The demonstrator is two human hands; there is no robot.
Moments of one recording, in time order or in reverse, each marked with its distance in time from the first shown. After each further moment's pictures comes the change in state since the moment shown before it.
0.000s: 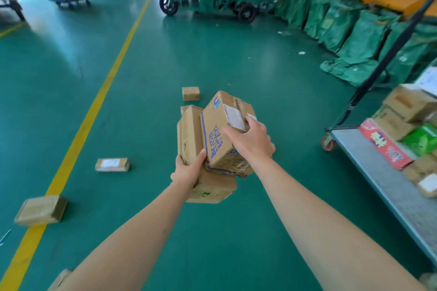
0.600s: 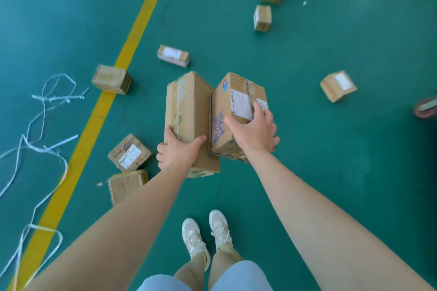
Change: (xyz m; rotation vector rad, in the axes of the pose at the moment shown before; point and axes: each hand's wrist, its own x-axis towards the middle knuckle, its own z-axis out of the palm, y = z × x) left_hand 0.030 -0.212 -0.180 0.318 0.449 -0.346; right_hand -0.122 0.048 0.269 -0.255 -0.318 0.054
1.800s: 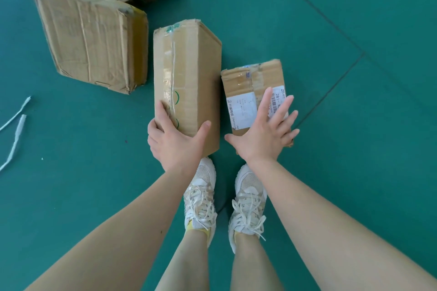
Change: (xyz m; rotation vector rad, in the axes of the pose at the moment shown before) left_hand 0.307 -0.408 0.315 -0.086 0.316 -0.343; right_hand 0.104 0.329 0.558 -0.724 -0.423 -0.261
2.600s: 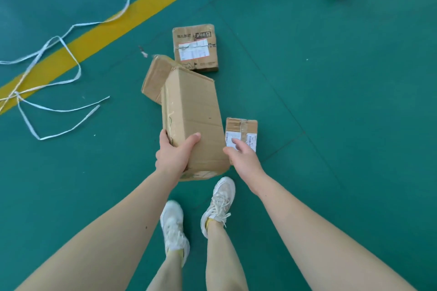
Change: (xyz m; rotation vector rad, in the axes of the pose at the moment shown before) left_hand -0.126 0.059 -0.234 -0.630 -0.257 -0.364; right_hand -0.174 -0.036 -0.238 0.594 -0.580 -0.136
